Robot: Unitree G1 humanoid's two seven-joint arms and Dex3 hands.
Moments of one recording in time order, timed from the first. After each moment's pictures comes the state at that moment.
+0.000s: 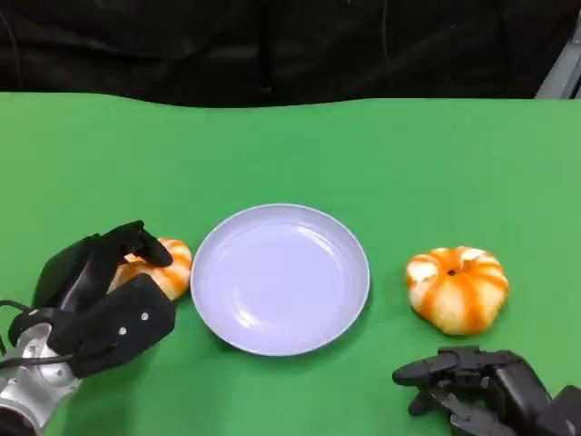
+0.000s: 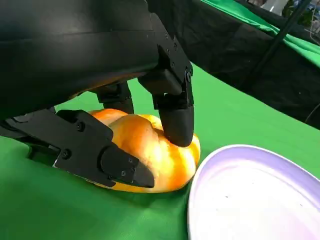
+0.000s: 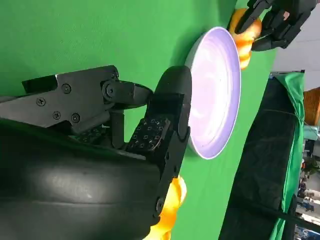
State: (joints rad) left arm -0.55 0.29 -0.27 1.20 0.45 -0.57 0.39; right arm -0.01 -0.05 0.04 0.64 0.01 -0.66 0.28
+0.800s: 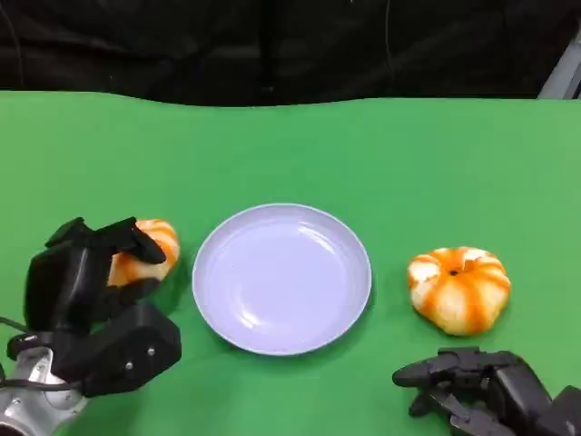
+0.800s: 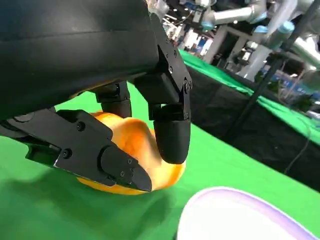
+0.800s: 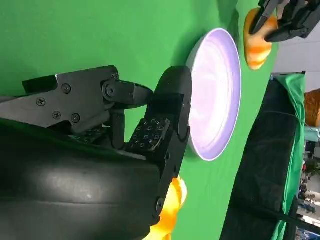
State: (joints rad) left arm -0.49 0.30 -0.29 1.15 0.55 -0.70 0.73; right arm -0.01 -0.05 0.04 0.65 0.01 -0.66 0.29
